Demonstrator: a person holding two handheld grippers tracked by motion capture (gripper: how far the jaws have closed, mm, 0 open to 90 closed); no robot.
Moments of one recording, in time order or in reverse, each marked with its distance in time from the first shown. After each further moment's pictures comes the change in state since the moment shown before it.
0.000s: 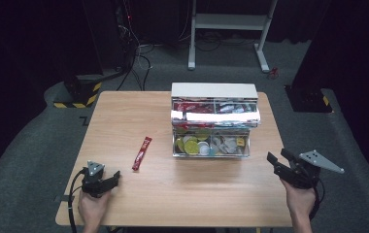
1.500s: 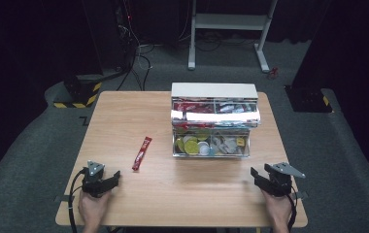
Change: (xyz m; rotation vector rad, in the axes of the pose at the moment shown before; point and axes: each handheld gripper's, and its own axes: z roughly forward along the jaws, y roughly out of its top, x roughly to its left) left arm 0.000 0.000 0.000 0.005 0.001 0.000; right arm 0.010 -0.071 0.058 0.205 -0.077 -0.027
